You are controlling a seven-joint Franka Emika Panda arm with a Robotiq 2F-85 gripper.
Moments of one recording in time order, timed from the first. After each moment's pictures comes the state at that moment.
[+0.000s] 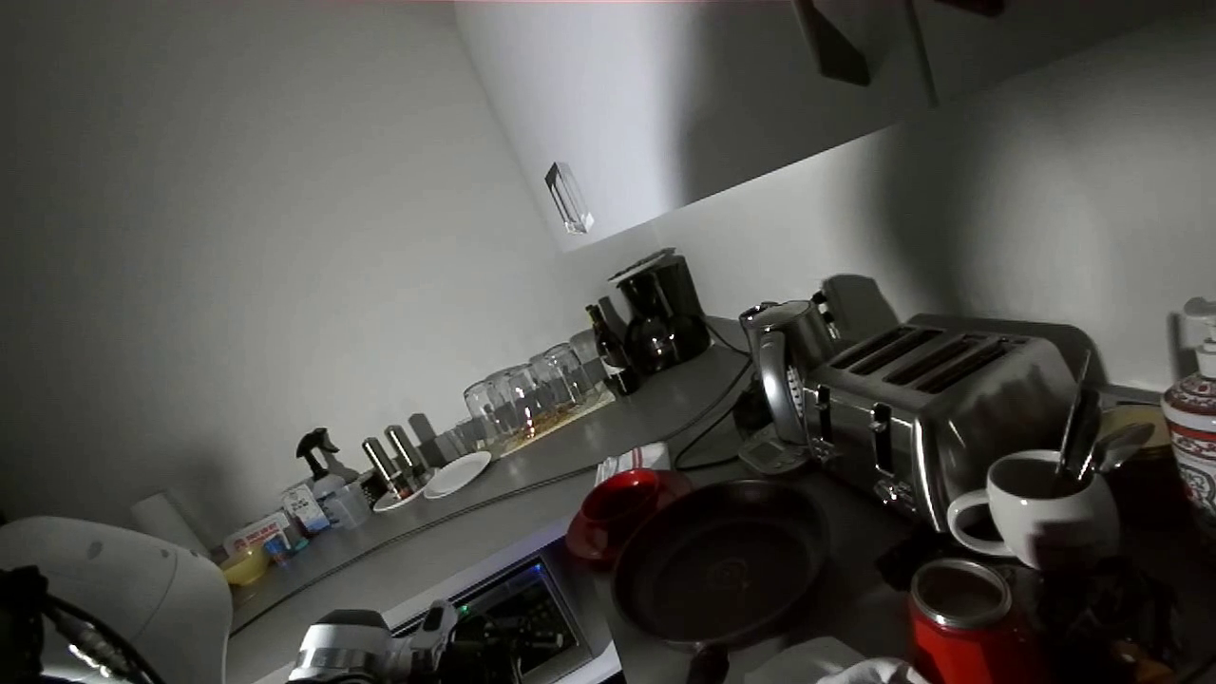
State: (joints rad) arm 0.32 0.66 0.18 -1.91 -1.60 1.91 0.78
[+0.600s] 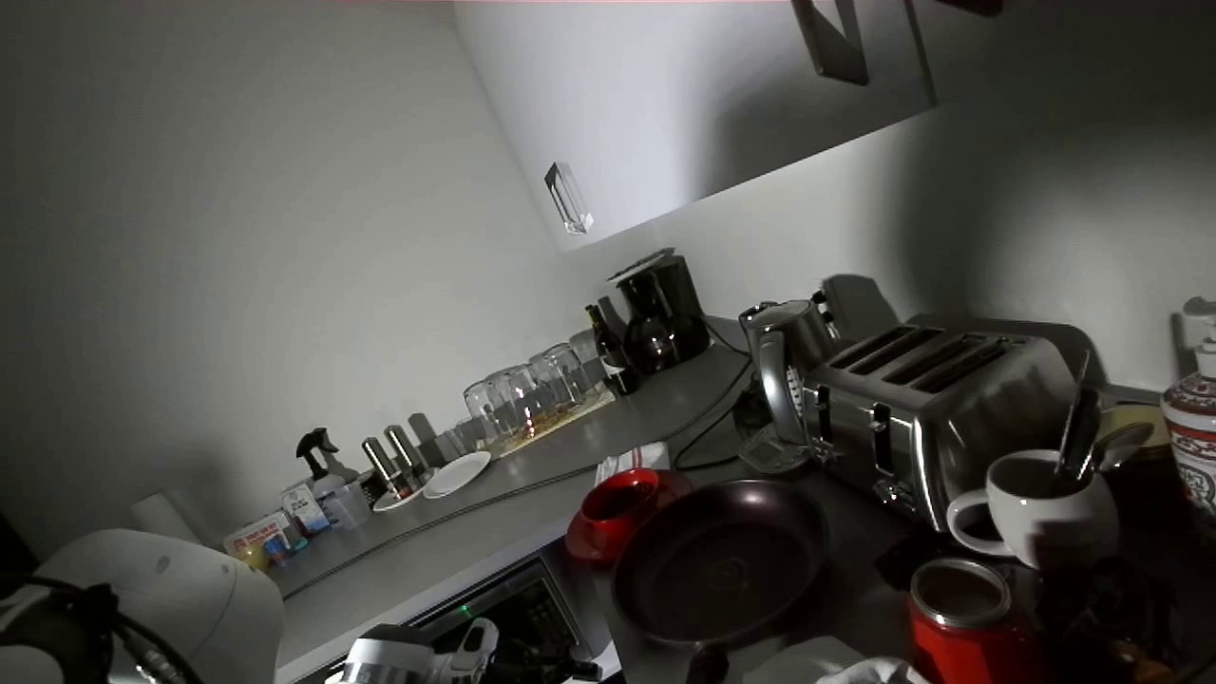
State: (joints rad) arm 0.26 0.77 0.17 -1.84 -1.59 1.90 0.81
